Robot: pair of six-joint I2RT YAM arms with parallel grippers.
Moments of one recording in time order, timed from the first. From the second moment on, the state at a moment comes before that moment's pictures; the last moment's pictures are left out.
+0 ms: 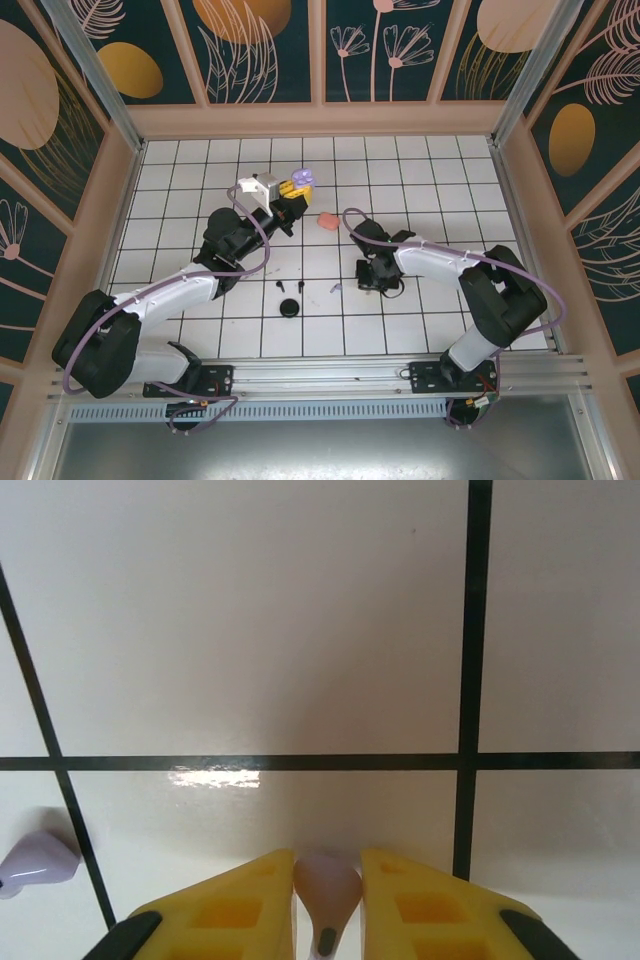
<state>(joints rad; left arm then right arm) -0.61 1.33 0.66 0.85 0.24 -0.27 0.69 1.59 0.87 -0.65 -0.04 0.71</state>
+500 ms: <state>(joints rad) -0.61 1.33 0.66 0.85 0.25 -0.27 0.70 1.58 0.93 -0.69 -0.03 0.73</state>
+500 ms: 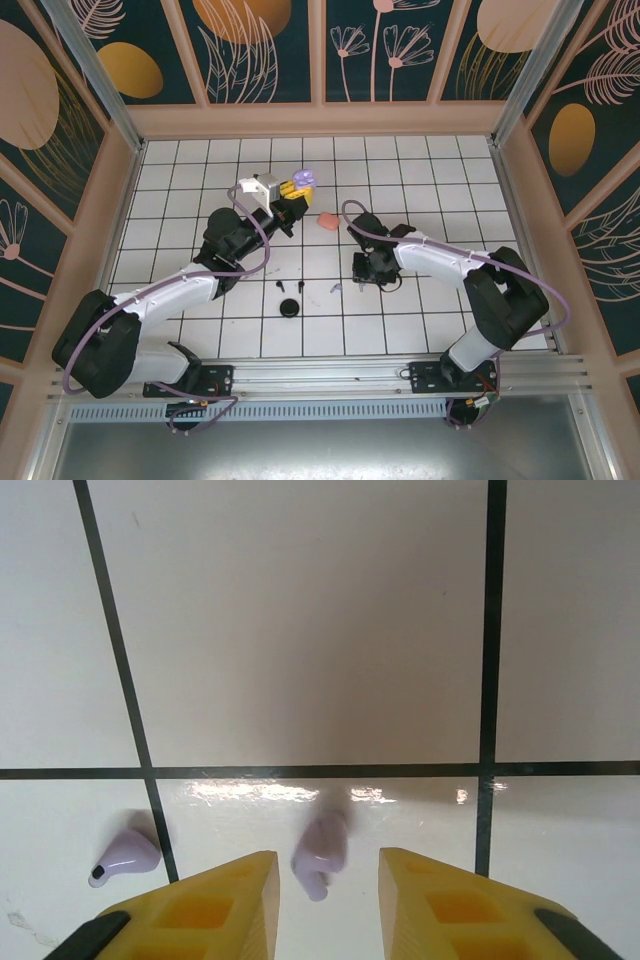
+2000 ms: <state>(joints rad) -0.61 1.33 0.64 0.86 0.23 -0.25 0.75 1.67 0.96 -0.67 0.03 0.79</state>
